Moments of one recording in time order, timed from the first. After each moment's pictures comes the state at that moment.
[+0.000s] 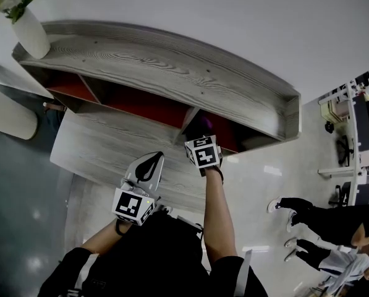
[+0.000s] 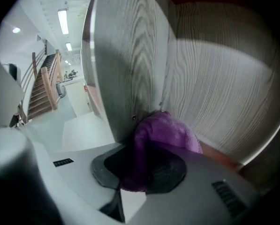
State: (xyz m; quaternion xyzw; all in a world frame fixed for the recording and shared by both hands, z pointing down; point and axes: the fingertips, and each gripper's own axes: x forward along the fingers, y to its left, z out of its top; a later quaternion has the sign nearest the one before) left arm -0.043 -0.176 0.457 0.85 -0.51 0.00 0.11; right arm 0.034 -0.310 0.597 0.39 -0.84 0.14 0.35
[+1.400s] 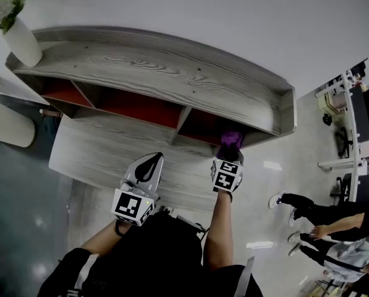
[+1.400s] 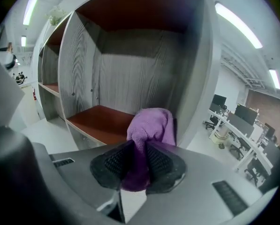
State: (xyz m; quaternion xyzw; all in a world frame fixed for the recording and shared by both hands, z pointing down) left arm -0.032 -0.179 0.457 0.86 -0.49 0.00 0.11; right arm 0.212 -0.273 0.592 0.65 -0.69 0.13 0.29
